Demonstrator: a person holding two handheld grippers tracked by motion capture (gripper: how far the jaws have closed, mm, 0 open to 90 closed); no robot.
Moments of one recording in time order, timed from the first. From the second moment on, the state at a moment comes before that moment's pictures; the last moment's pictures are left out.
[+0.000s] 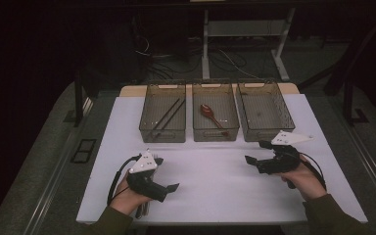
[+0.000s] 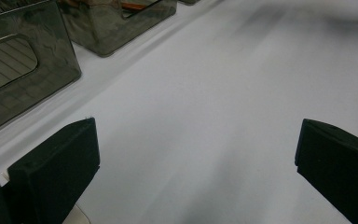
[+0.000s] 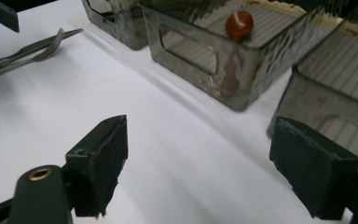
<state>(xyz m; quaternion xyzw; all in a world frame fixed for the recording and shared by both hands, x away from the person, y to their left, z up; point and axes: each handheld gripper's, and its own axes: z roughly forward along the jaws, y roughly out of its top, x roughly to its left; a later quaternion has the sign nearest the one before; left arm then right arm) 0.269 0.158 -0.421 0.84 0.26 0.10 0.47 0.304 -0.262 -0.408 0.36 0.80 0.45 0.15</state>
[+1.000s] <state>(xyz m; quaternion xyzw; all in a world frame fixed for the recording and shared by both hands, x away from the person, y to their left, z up) 0.269 0.160 -0.420 0.84 0.27 0.10 0.46 0.256 -0.300 -0.438 0.39 0.78 0.47 0.16</state>
